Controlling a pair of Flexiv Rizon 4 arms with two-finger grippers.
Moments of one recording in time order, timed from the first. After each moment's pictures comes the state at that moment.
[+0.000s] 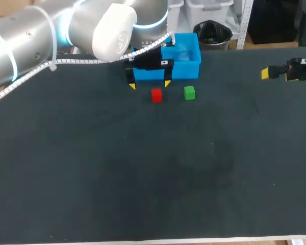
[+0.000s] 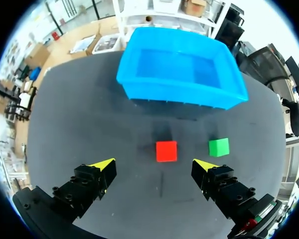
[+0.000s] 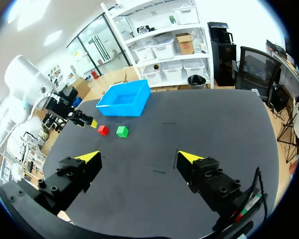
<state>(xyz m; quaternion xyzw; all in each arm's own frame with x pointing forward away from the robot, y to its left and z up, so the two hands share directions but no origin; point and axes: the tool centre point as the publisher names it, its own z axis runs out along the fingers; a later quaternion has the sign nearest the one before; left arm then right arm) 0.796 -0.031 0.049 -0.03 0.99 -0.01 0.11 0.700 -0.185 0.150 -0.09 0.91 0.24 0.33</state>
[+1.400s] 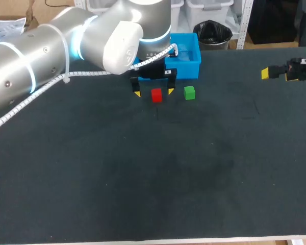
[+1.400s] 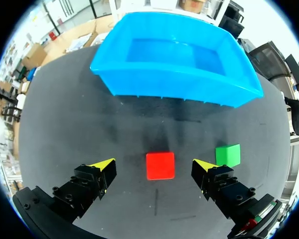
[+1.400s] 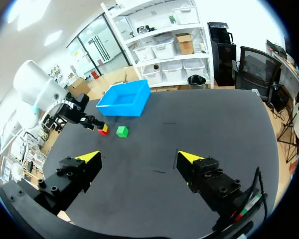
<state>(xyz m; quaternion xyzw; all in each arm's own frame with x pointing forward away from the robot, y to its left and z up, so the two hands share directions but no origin) 0.810 -0.043 0.006 -0.03 0.99 -0.01 0.10 0.700 -0.185 0.150 -0.09 0.91 0.24 0.33</state>
